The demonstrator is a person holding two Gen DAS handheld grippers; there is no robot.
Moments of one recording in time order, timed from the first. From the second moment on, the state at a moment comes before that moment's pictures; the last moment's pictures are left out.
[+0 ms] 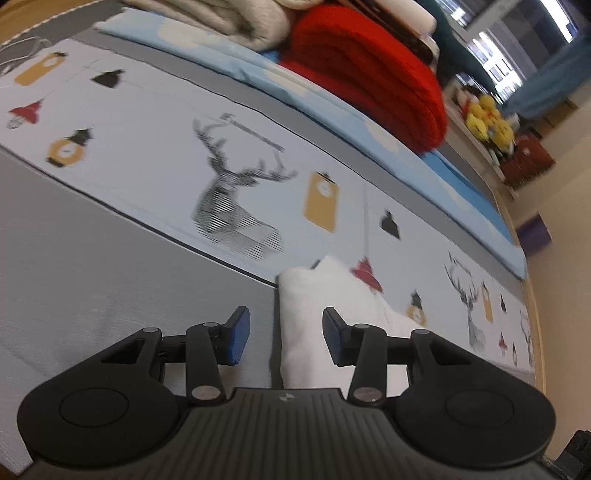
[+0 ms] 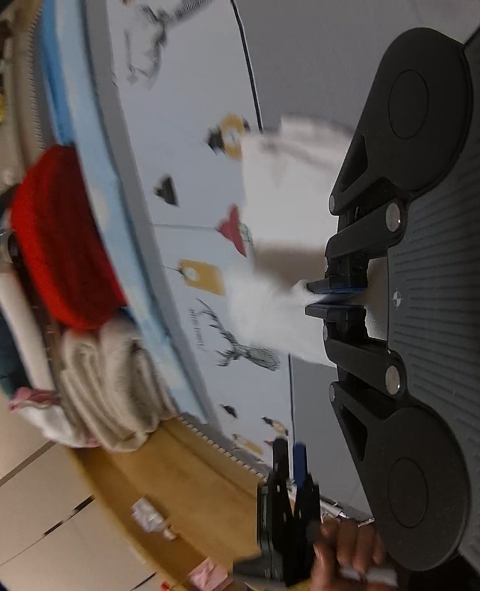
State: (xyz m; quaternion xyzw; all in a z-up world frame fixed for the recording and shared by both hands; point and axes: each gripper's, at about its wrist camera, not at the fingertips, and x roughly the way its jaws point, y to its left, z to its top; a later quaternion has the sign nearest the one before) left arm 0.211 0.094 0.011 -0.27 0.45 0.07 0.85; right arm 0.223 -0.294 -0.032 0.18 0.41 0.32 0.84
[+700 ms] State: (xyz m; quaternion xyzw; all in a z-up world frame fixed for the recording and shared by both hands) left arm 0.224 0.031 -0.022 -0.16 0.51 0.02 0.84; right arm 0.251 -0.321 -0.079 0.26 0.49 0.19 0.81
